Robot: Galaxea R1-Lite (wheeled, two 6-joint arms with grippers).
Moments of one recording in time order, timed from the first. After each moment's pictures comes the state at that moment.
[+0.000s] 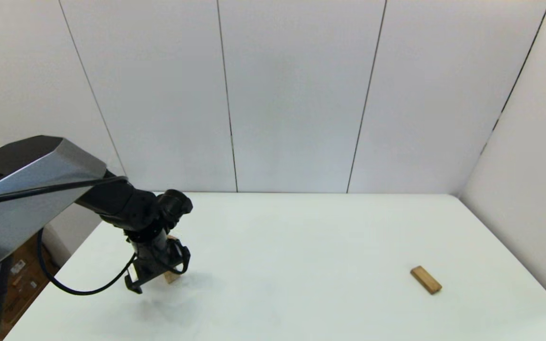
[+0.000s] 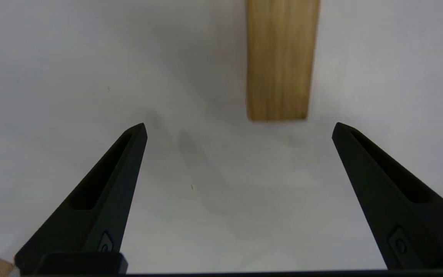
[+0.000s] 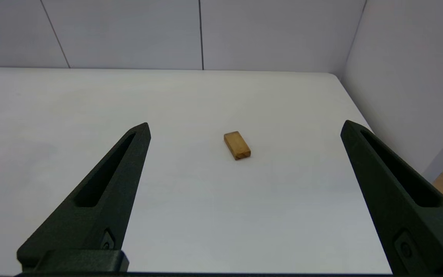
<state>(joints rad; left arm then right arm) -0.24 2.24 -1.18 0.37 0.17 -0.90 0.00 0.00 0.00 0.00 0.00 0.00</state>
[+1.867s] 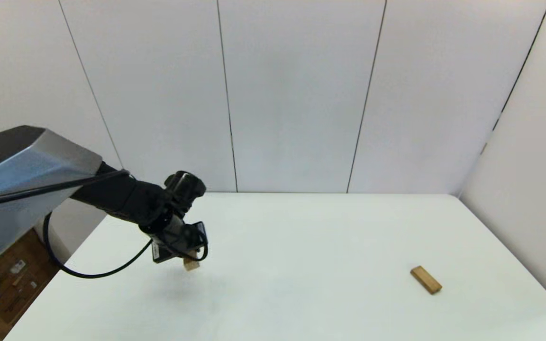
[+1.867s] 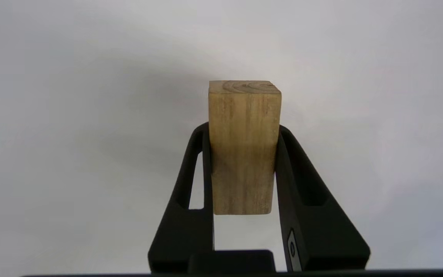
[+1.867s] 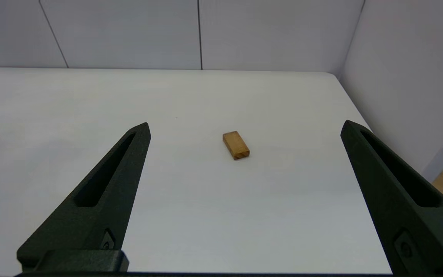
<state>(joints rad) -0.35 2.14 -1.19 0.21 0.09 -0.67 0.00 0.00 0.00 0.00 0.00 0.00</state>
